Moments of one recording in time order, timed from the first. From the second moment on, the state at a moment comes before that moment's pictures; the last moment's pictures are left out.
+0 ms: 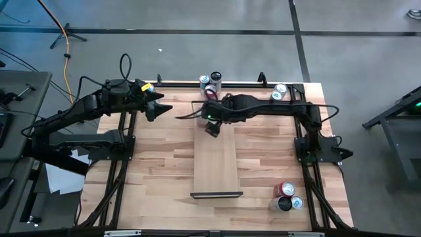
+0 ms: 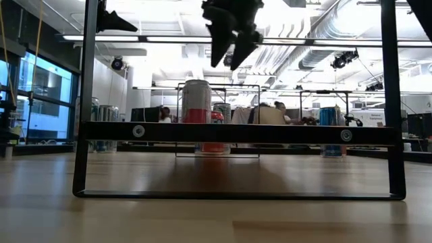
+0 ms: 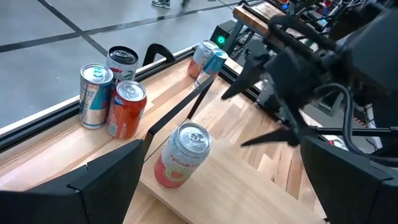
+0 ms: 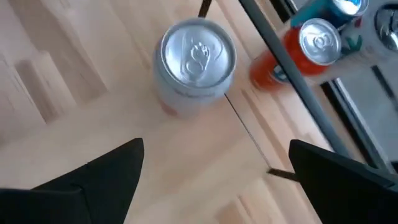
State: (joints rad) left arm 0.37 0.75 0.95 -0.57 0.00 -0.44; right arm -0.06 1.96 1.95 -1.15 0.37 0.34
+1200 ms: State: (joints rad) left arm 0.37 0.66 0.78 -0.11 0.01 -0.32; right arm -0.16 1.02 1.24 -1.03 0.56 0.91
